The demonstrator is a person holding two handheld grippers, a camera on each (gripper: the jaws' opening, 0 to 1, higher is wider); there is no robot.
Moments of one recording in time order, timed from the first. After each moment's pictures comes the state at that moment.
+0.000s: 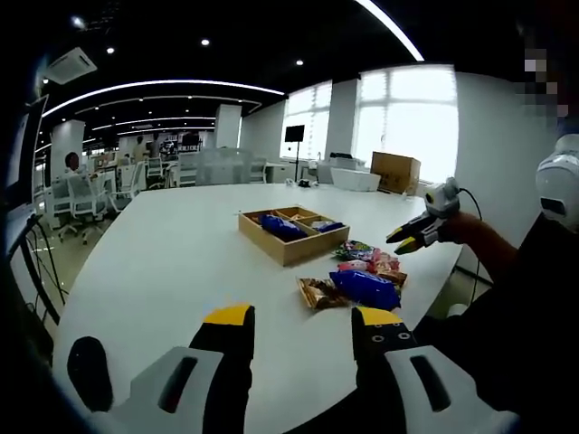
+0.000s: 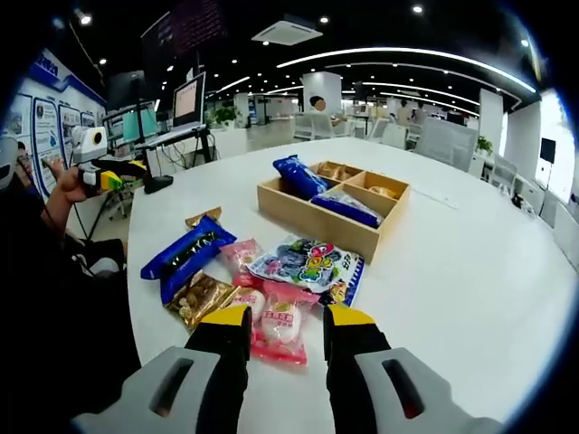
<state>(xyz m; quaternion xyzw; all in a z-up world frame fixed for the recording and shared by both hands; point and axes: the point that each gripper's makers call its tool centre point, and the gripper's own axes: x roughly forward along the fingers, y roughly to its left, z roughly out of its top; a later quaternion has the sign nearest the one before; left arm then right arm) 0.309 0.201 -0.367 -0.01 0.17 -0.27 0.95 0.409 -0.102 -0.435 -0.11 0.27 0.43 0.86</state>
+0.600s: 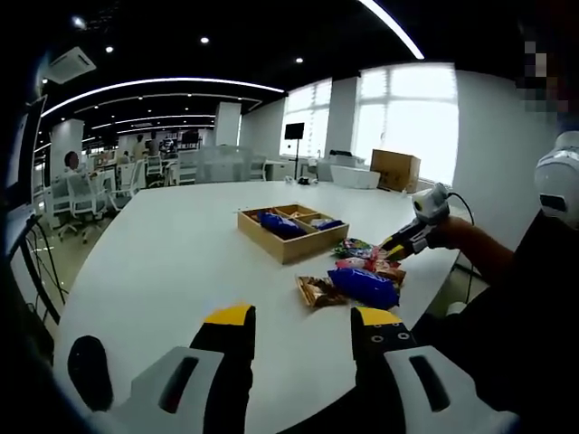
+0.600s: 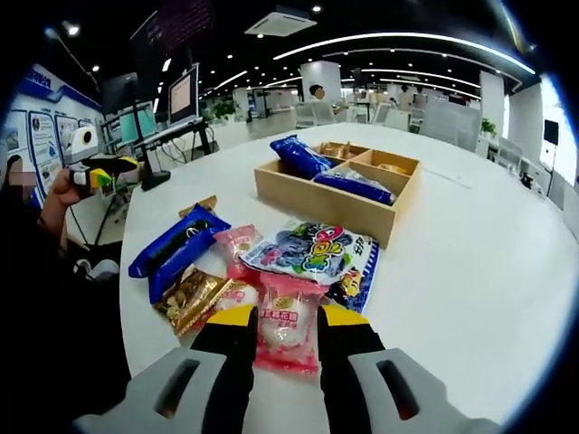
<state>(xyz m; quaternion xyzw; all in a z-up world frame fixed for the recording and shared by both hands) 0.310 0.199 -0.369 -0.01 0.17 -0.27 0.95 0.417 -0.089 -0.463 -0.09 0.30 0.44 0.84</state>
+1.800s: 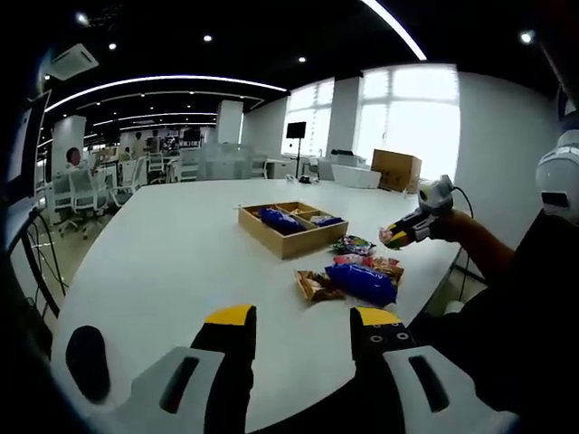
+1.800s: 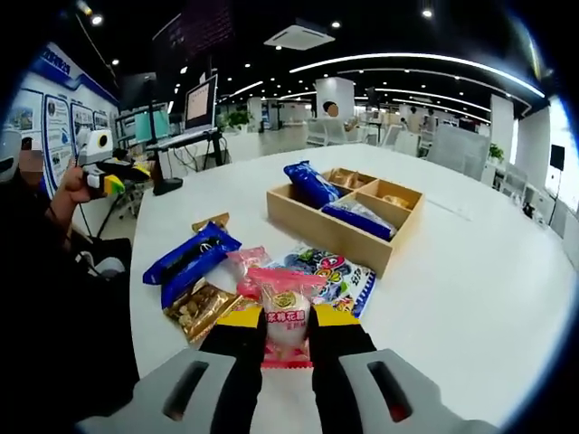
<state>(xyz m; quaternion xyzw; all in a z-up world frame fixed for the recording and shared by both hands) 0.303 0.197 -0.371 -0.02 0.18 -0.27 0.95 0.419 -0.095 -0.425 -0.11 0.25 0.46 0.85</state>
